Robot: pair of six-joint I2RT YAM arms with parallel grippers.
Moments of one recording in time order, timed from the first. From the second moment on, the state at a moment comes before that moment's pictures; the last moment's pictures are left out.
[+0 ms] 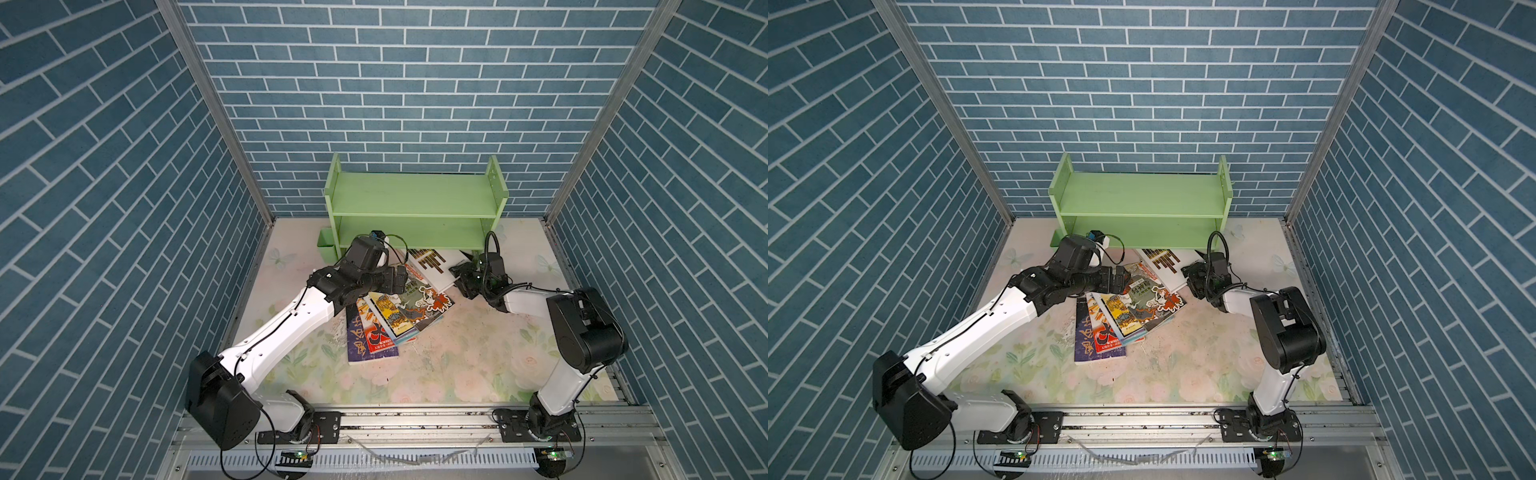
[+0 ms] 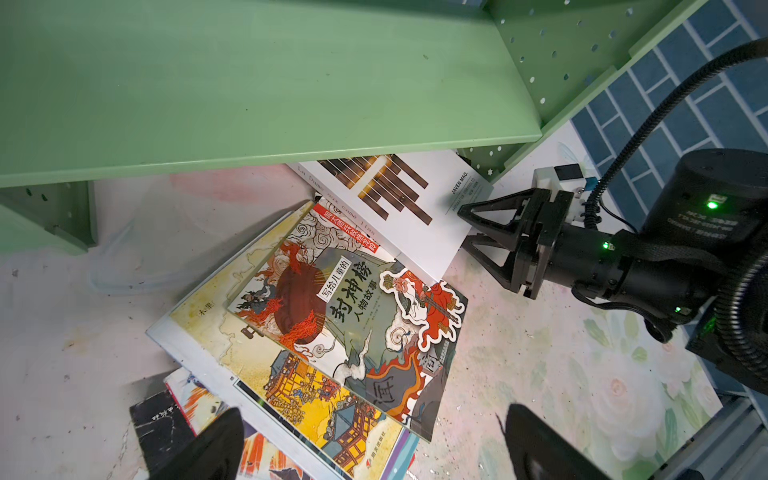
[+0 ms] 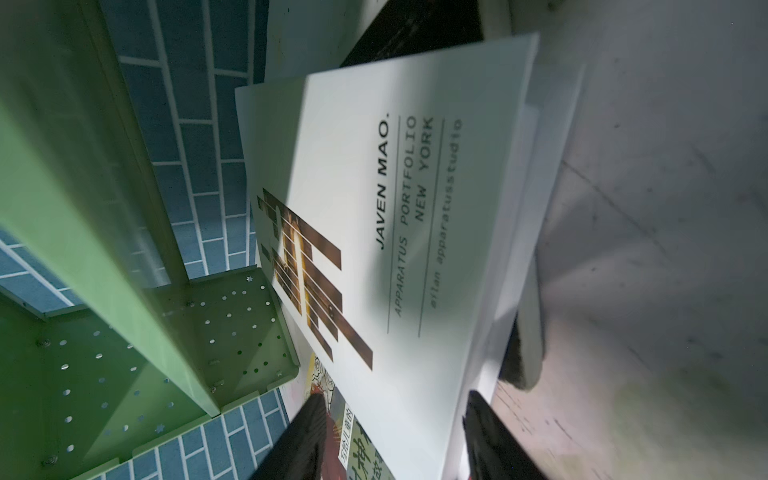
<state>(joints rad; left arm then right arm) -0.63 1.36 1.22 -0.59 0.00 -0.41 0.37 1.76 0.85 0.28 -0.26 1.31</state>
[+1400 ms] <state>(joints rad) -0.61 1.32 1.21 -0.67 -0.03 -0.48 0.37 1.82 0.74 0.54 -0.29 1.20</state>
